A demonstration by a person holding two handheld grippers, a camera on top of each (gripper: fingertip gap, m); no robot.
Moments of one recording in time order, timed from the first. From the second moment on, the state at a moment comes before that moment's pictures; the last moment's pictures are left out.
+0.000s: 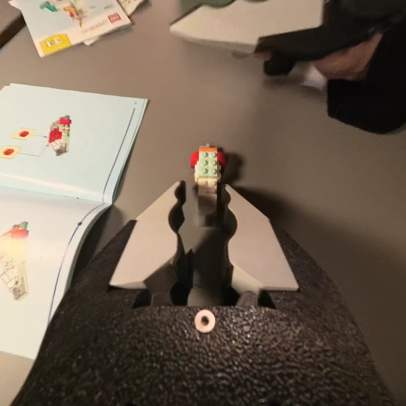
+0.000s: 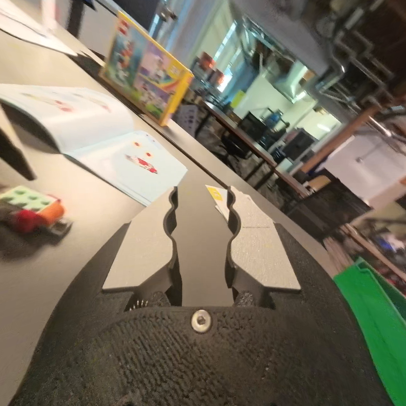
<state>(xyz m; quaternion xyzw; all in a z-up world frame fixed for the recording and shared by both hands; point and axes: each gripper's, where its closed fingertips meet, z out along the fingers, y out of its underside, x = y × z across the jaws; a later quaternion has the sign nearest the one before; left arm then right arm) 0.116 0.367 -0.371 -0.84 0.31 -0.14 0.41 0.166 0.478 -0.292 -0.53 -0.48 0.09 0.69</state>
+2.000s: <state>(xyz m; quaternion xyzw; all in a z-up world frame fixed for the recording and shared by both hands) -0.195 0.177 -0.288 -0.91 -0.17 0.07 0.38 0.156 0.483 -0.277 -0.49 -0.45 0.10 0.74</state>
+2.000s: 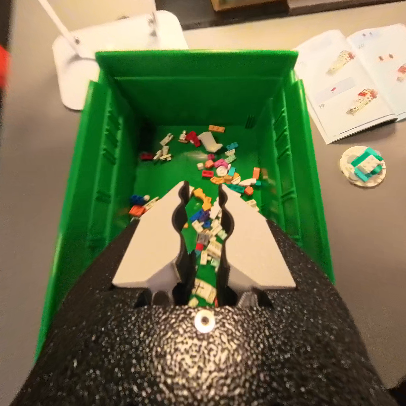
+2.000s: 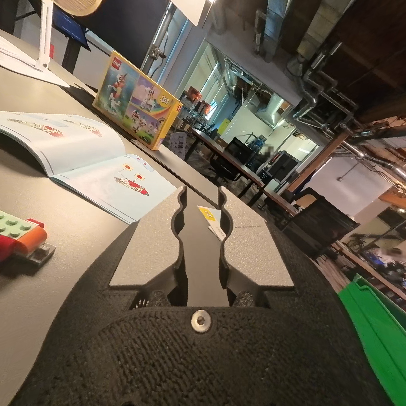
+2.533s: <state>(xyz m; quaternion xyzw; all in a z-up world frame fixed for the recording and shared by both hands) -0.211 0.218 -0.368 -0.97 -0.15 -0.02 0.21 0.149 0.475 -0.280 -0.48 -0.48 0.11 0.73</state>
